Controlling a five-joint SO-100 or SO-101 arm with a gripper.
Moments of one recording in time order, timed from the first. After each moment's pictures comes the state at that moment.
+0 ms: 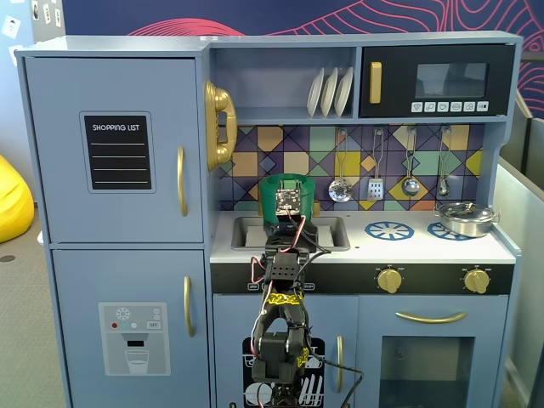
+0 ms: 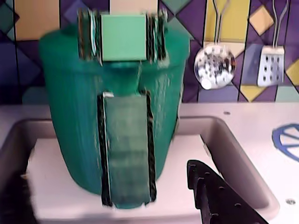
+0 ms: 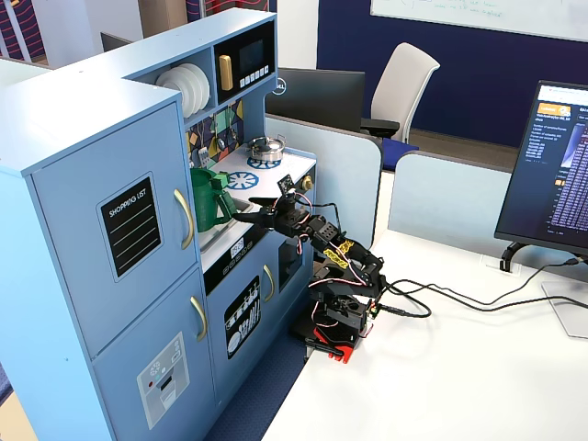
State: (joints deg) arm 6.3 158.6 138.3 13.9 -96.2
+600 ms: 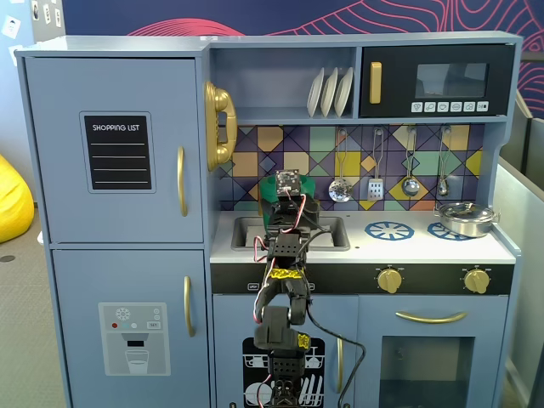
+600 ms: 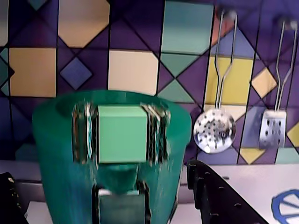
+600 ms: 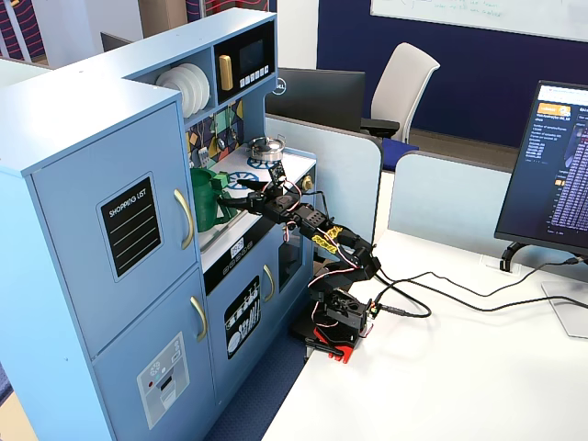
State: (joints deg) arm 6.2 141.7 125.3 1.8 -98.2
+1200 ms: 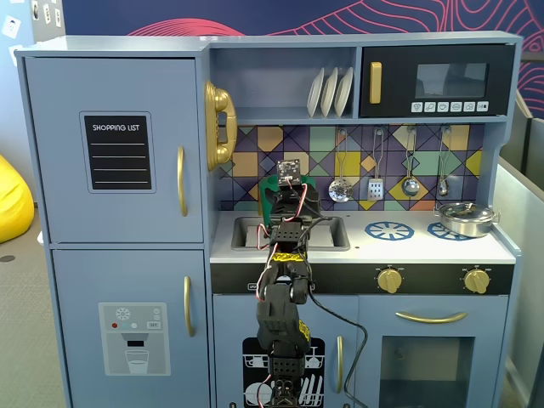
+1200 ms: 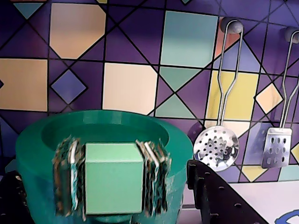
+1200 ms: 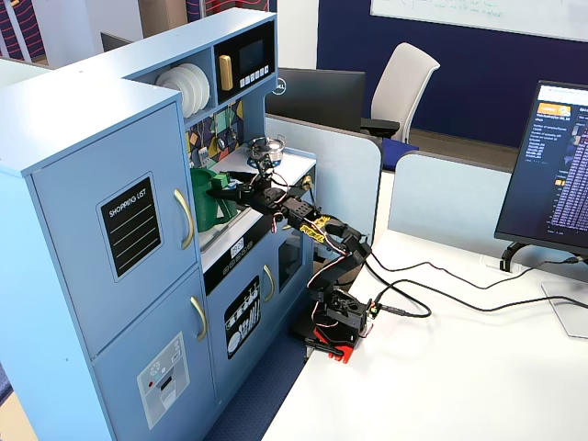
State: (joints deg) arm 6.2 128.4 114.7 -1.2 -98.8
